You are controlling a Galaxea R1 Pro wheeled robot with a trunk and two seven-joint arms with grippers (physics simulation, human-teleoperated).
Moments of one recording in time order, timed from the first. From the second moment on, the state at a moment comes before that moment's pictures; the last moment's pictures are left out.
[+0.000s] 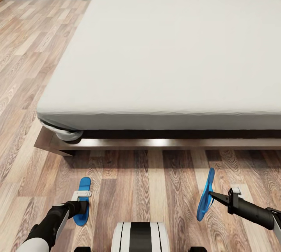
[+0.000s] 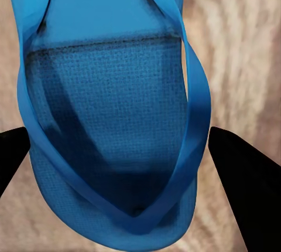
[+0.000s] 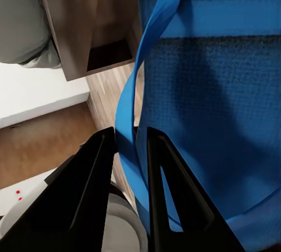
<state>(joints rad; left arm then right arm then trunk) -0.52 0.08 0.29 -0.57 -0.27 0.33 -0.27 -0.39 -0.37 -0.41 -0.78 -0.12 0.87 1.56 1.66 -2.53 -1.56</state>
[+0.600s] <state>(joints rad) -0.52 0.08 0.29 -0.57 -0.27 0.33 -0.27 -0.39 -0.37 -0.41 -0.78 -0.12 0.87 1.56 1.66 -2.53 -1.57</state>
